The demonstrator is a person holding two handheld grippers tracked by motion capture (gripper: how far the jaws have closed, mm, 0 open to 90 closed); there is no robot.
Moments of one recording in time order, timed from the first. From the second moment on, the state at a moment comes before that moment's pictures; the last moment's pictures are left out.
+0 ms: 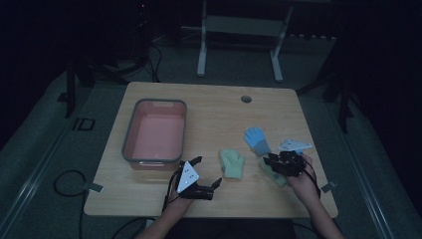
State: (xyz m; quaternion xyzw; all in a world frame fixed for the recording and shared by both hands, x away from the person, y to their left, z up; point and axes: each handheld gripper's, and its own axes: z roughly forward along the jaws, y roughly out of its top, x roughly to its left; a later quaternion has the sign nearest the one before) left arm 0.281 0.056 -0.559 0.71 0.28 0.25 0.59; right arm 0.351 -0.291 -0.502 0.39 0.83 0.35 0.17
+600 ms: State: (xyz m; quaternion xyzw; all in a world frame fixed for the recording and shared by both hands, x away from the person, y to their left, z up) left arm 0.281 0.056 -0.559 0.71 0.28 0.25 0.59; right arm 0.350 -0.327 -0.528 0.38 0.85 0.35 0.14
